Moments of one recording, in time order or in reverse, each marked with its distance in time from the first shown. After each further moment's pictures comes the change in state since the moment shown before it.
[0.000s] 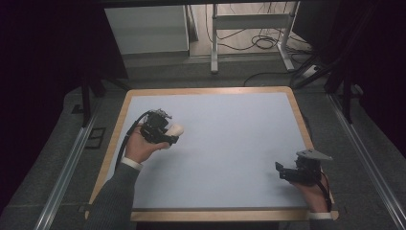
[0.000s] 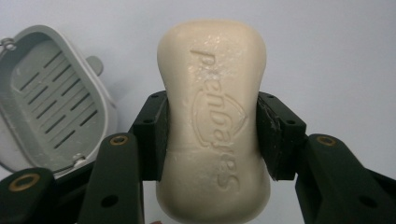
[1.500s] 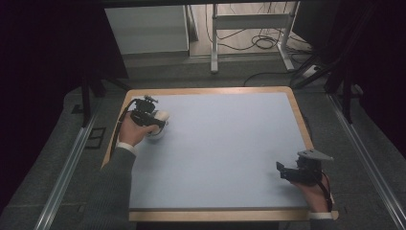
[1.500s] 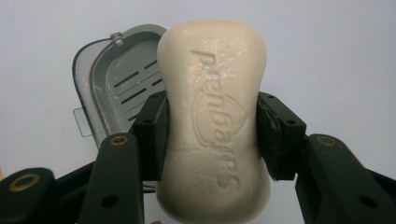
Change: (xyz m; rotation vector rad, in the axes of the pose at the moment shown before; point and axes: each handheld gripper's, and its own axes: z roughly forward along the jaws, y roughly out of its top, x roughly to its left) left arm 0.070 0.013 0.017 0.018 0.091 -0.178; right arm -0.003 -0.001 0.000 -0.005 -0.007 0.009
